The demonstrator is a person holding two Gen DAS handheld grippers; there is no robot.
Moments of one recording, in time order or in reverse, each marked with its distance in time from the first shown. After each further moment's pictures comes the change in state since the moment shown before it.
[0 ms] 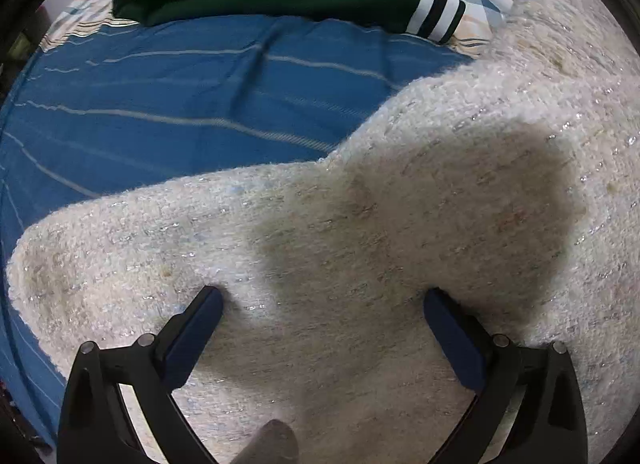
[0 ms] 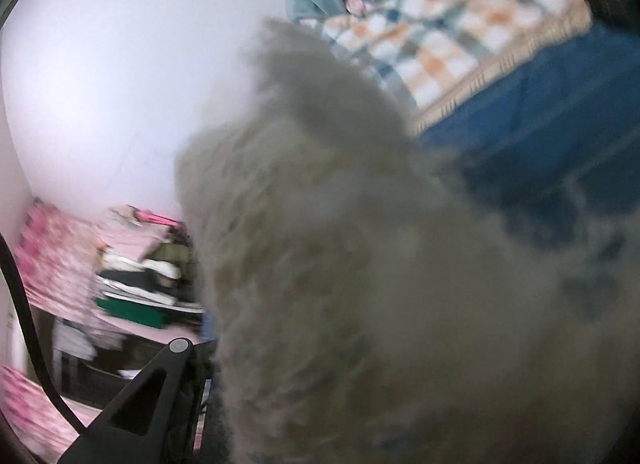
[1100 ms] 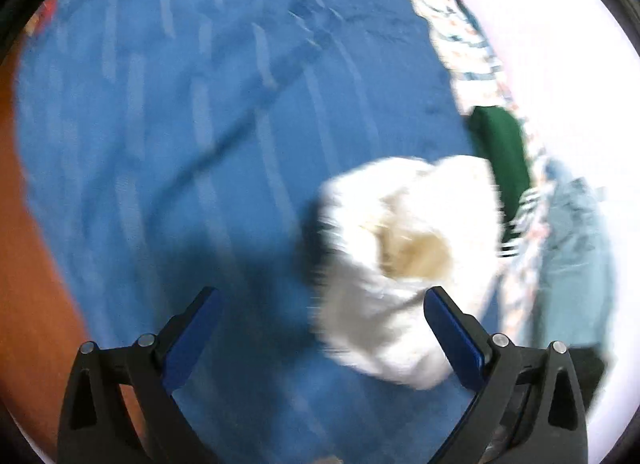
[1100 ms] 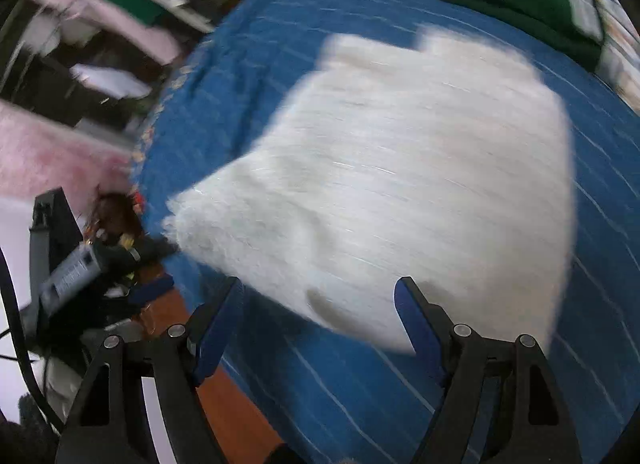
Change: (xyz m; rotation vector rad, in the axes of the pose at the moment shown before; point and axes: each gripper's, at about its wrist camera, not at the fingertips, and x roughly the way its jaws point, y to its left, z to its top) left arm -0.145 0.260 -0.273 -0.977 -0.212 -0.382; right arm 0.117 0.163 -0.237 -0.713 0.726 -0.192
